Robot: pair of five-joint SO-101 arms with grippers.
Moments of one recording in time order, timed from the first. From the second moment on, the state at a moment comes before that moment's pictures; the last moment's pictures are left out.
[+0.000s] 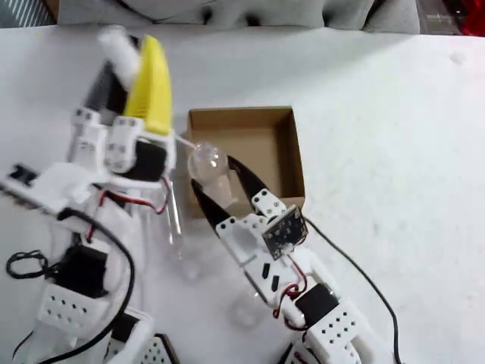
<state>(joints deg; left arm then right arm) 13.7 -63.5 47.7 -2.9 22.5 -40.2 -77.4 90.0 -7.4 5.1</state>
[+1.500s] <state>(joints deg) 19.8 -63.9 59.6 -0.1 21.3 -39.5 -77.7 90.4 -6.2 5.1</state>
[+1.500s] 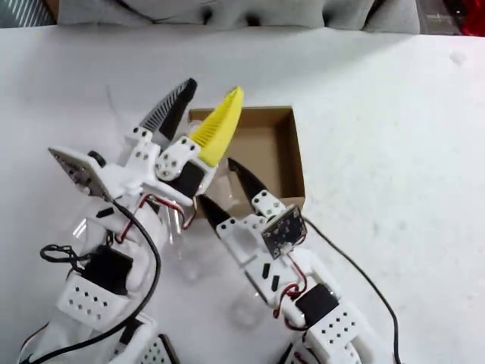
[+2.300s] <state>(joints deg) 18.9 -82.4 59.5 12.6 21.3 -31.5 -77.0 89.0 -1.1 -1.5</state>
